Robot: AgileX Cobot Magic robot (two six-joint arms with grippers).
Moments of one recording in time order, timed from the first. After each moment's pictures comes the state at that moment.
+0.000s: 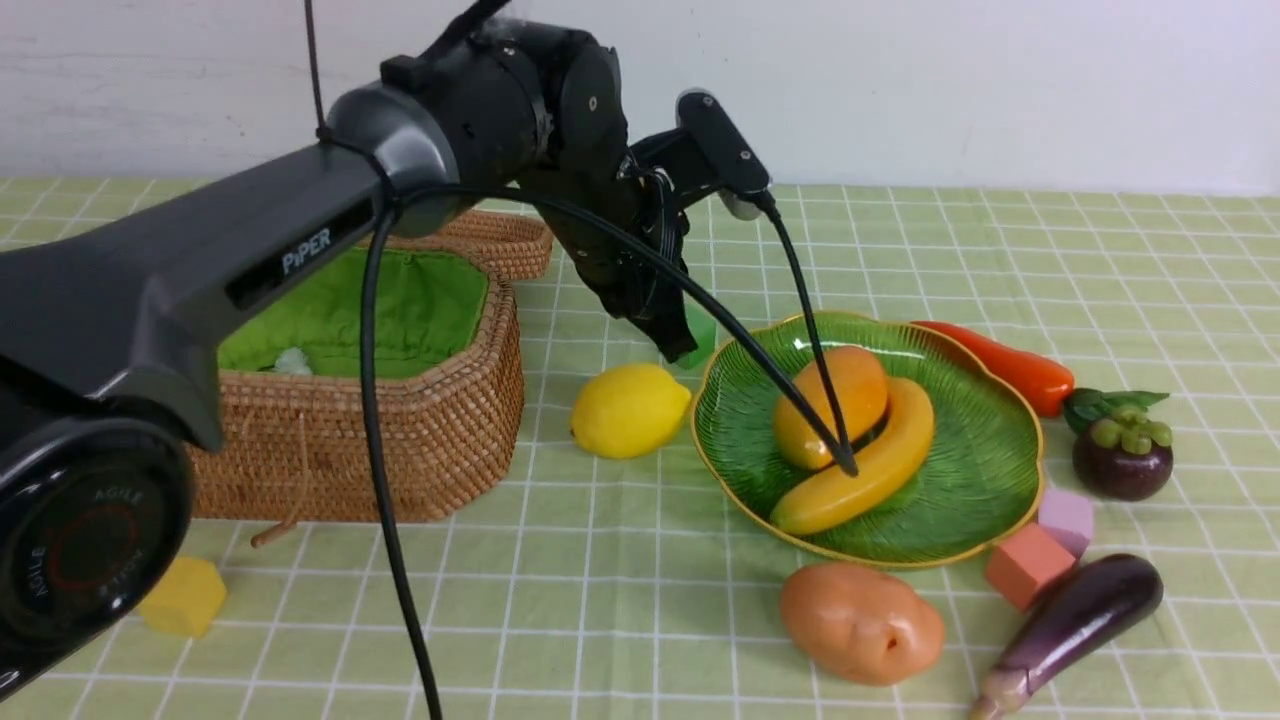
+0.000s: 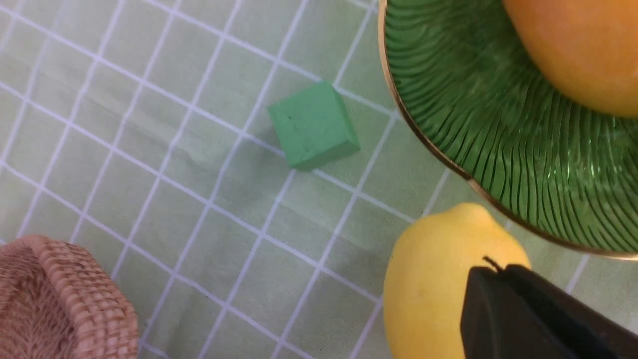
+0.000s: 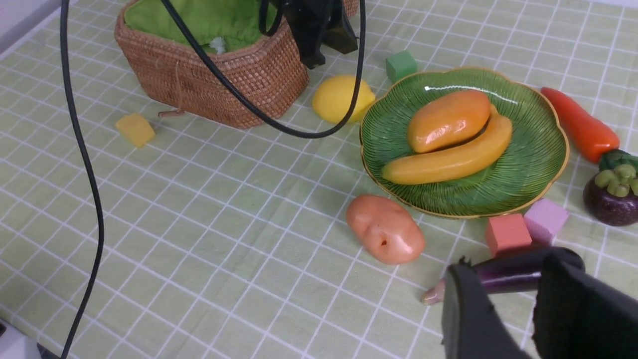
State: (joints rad) right arm 0.58 0.52 -1.17 0.01 1.22 0.13; left arm -0.50 2.15 -2.02 -0.08 0.89 0.66
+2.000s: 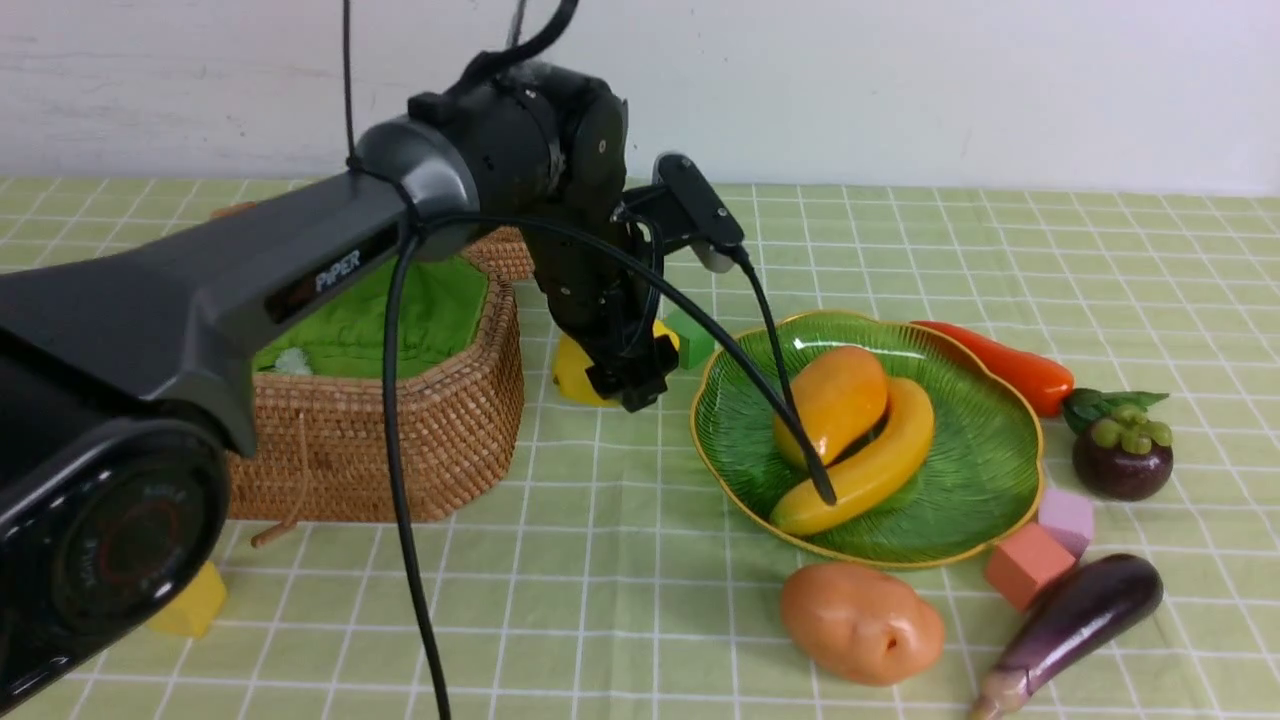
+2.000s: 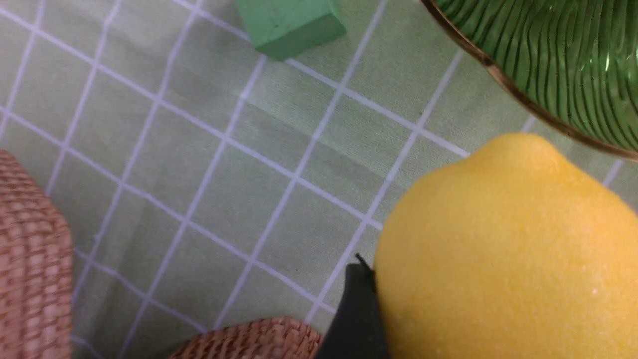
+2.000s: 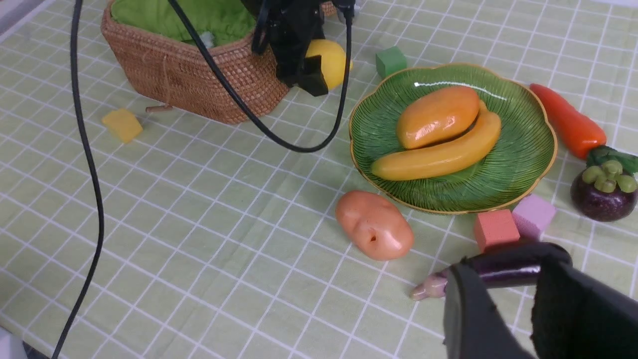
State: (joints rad) right arm 0.58 0.52 -1.17 -0.01 1.23 0.13; left arm -0.49 2.18 -2.02 0.01 1.00 0.57
